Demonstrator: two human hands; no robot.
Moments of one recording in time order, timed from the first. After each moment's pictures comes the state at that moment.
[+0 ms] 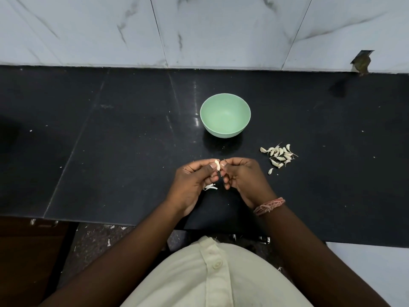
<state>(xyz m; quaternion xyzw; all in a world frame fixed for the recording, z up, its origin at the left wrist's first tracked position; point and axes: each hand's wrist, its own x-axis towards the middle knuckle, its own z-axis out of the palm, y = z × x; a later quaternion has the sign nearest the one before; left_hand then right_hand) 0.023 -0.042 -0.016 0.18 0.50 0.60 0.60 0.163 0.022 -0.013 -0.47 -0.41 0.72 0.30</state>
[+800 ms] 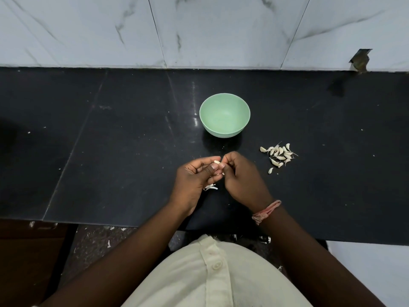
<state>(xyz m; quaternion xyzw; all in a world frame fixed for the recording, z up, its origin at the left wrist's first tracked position) 0.030 -0.039 -0.016 0.20 0.52 0.60 0.57 0.162 0.018 -0.018 -0.49 -0.73 0.40 0.26</state>
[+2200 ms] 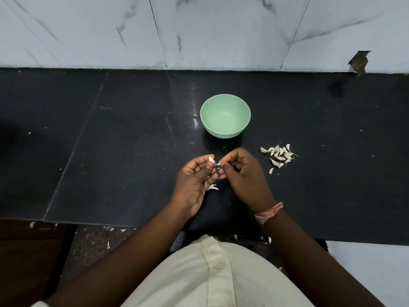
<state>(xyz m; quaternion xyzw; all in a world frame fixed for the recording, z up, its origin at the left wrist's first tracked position) 0.030 -0.037 -0.024 0.11 0.45 0.65 0.60 0.161 0.013 -0.010 -0.48 -0.62 0.51 0.35</state>
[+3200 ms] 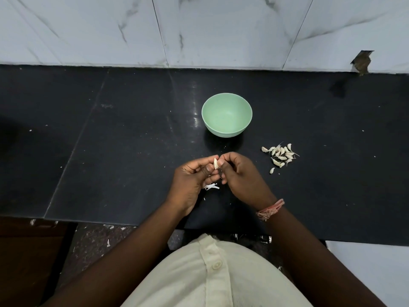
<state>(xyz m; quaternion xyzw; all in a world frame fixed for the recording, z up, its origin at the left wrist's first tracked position) 0.020 -0.045 -0.020 0.20 0.49 0.62 0.58 0.158 0.015 -0.004 -0.44 -0.66 0.55 0.26</state>
